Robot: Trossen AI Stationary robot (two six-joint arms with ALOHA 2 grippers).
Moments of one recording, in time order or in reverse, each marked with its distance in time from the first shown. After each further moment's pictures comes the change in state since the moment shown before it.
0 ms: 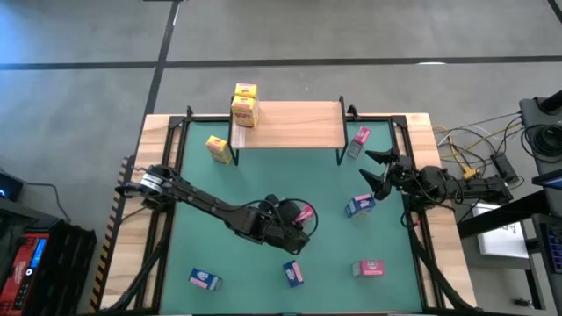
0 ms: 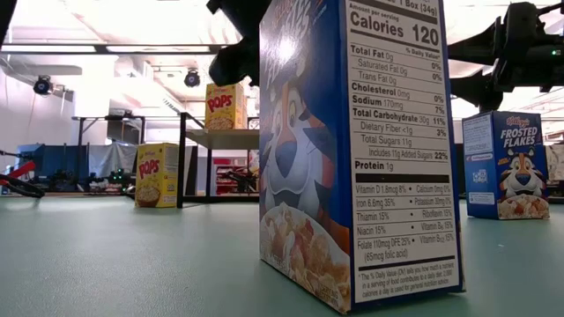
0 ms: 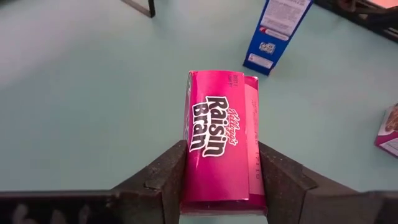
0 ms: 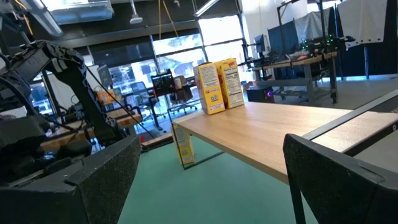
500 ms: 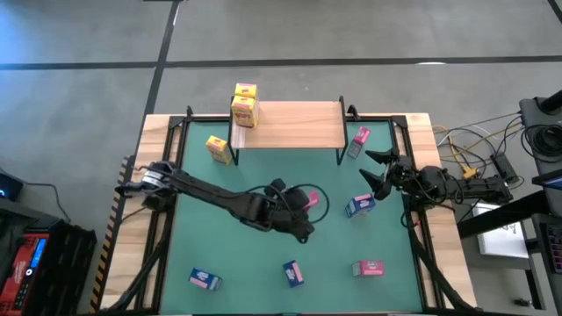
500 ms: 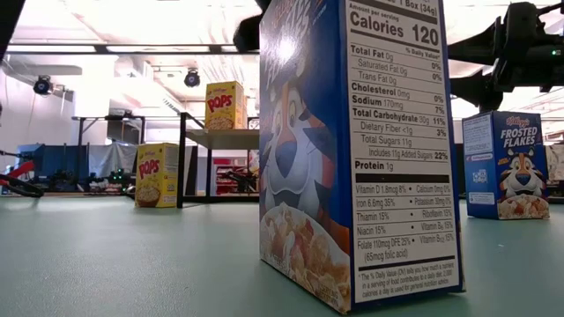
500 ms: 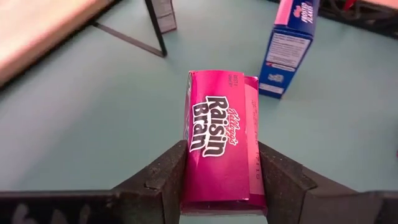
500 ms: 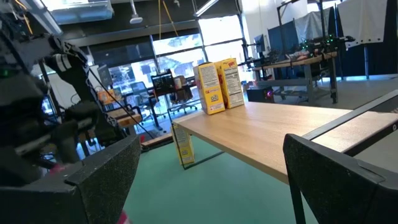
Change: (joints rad) left arm 0.070 0.000 0.181 -0.168 0.003 0.218; right arm 0.000 0.000 0.000 0.000 0.000 0.000
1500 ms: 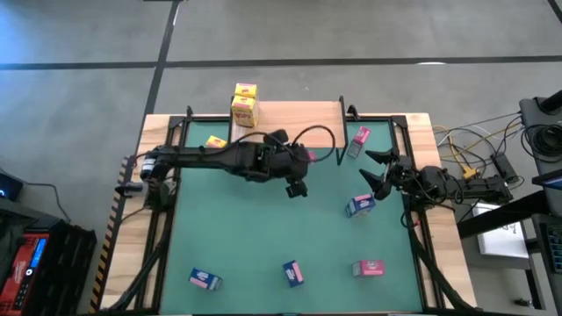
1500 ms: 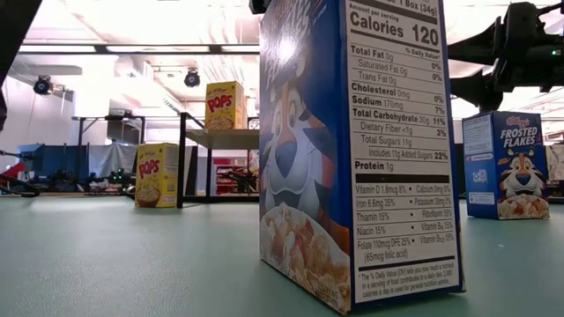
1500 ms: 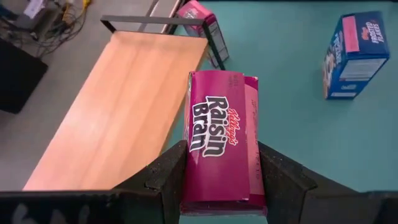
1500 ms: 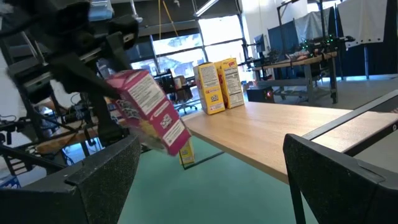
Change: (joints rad) left arm 0.233 -0.047 0.332 -0.346 0.124 0.493; right arm 0.000 0.000 0.000 0.000 0.000 0.000
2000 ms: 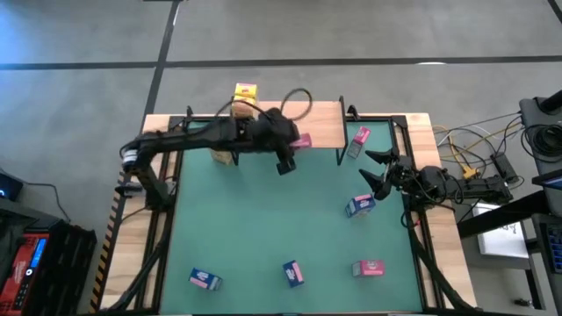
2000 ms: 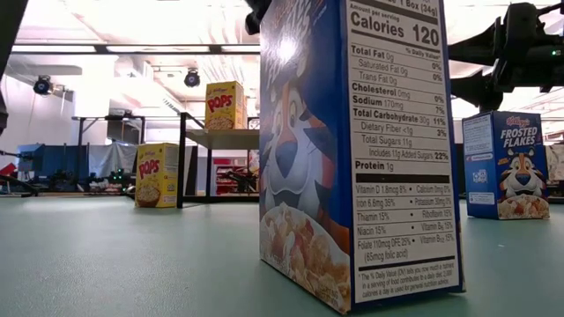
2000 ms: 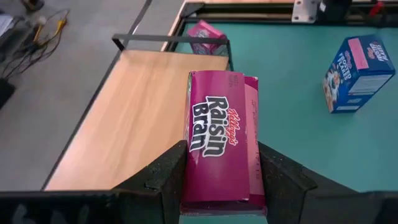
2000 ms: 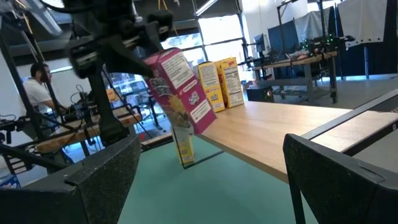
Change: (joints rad) left arm 0.189 -0.176 -0.233 0.238 0.250 0.202; right arm 0.000 0.000 0.000 -0.003 0.000 0.000
